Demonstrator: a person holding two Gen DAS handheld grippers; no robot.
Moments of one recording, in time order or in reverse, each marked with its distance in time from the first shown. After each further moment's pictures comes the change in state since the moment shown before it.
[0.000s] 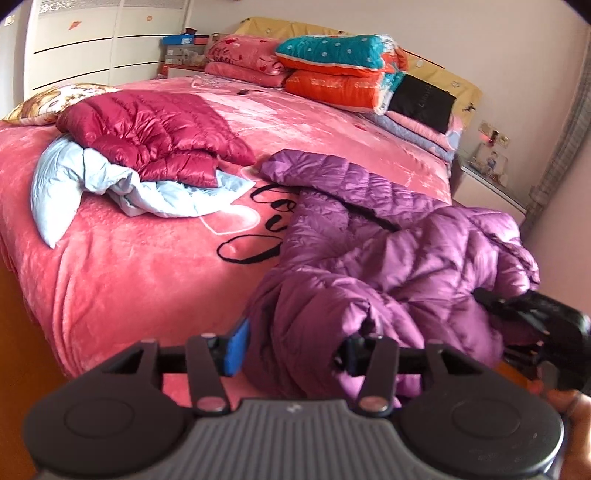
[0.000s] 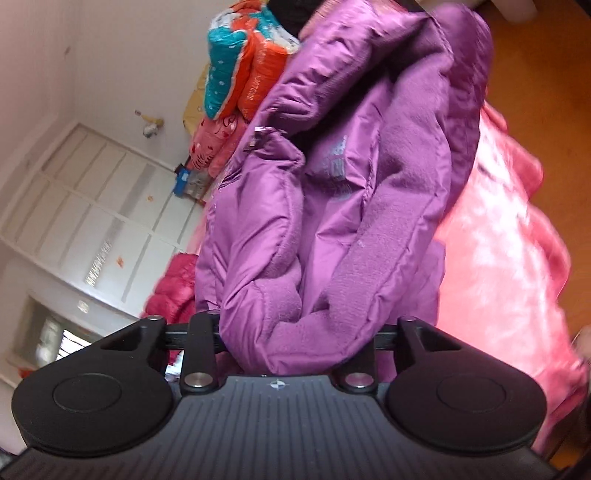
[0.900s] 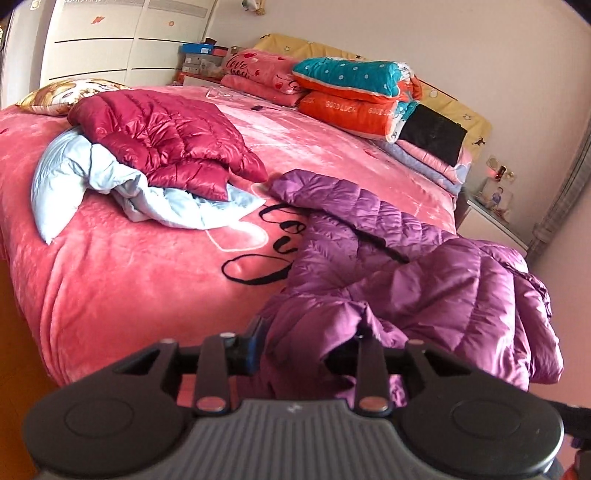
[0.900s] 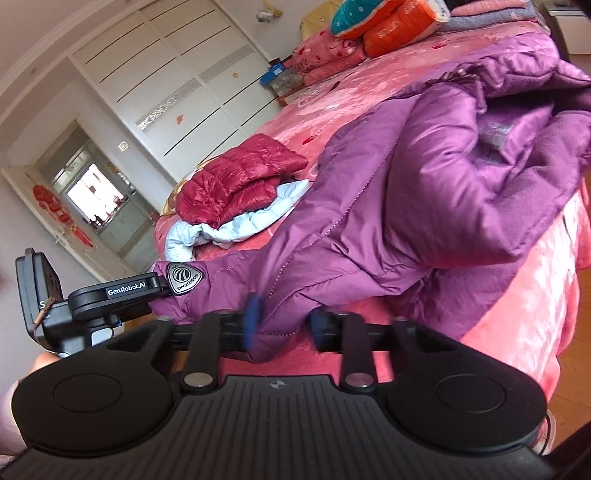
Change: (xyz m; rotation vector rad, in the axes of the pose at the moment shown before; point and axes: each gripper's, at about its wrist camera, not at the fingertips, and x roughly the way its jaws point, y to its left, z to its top) left arm 0.026 0.020 0.004 -0.096 -0.071 0.003; right arm -0.035 0.066 -0.037 -0.466 0.286 0.102
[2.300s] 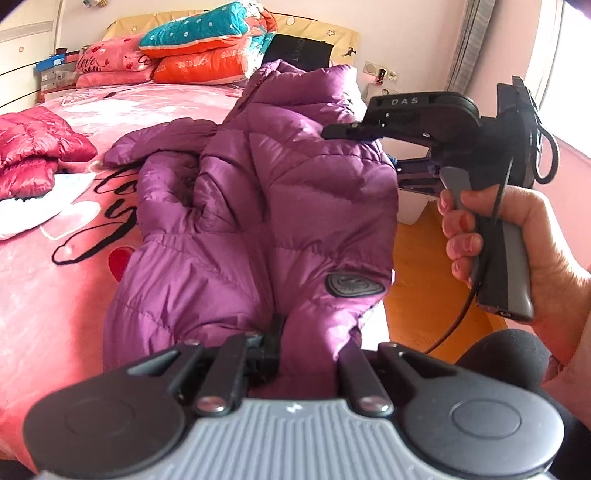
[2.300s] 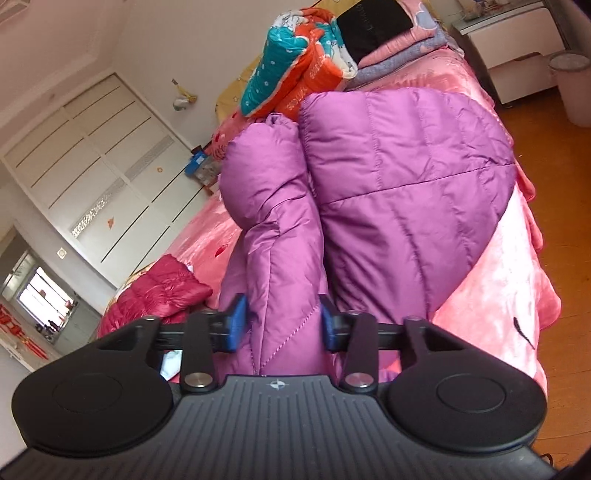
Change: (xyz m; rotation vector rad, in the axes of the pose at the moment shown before) left arm 0.053 -0.103 -0.053 0.354 0.150 -0.266; right arm 0.008 -0.112 0.089 0.182 -0.269 -0.162
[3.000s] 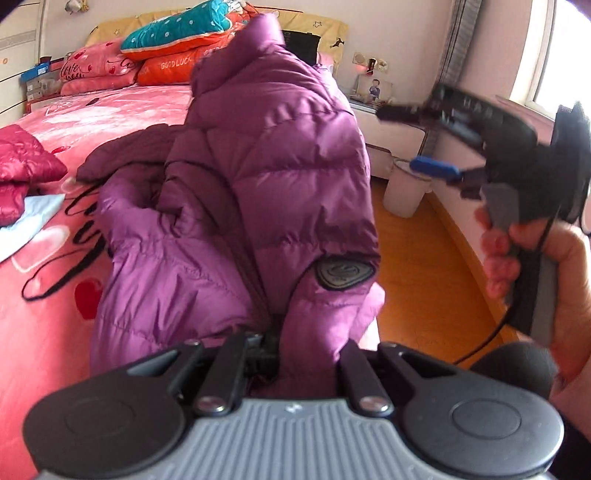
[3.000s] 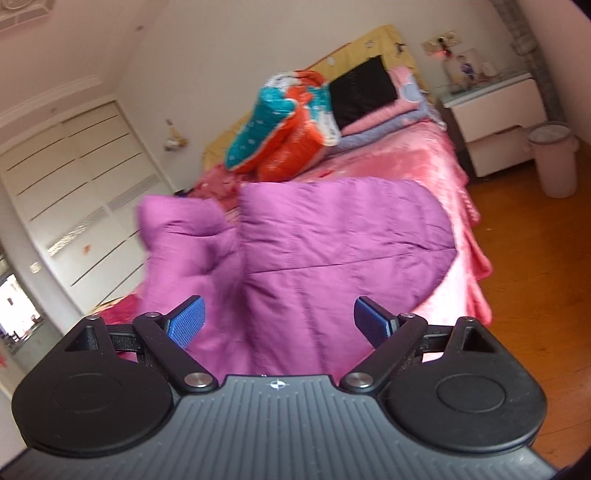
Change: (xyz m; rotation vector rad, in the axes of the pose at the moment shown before) left arm 0.033 -0.015 0.028 0.049 0.032 -0.001; right arm -0.052 -0.047 0.007 -0.120 -0.196 -0.078
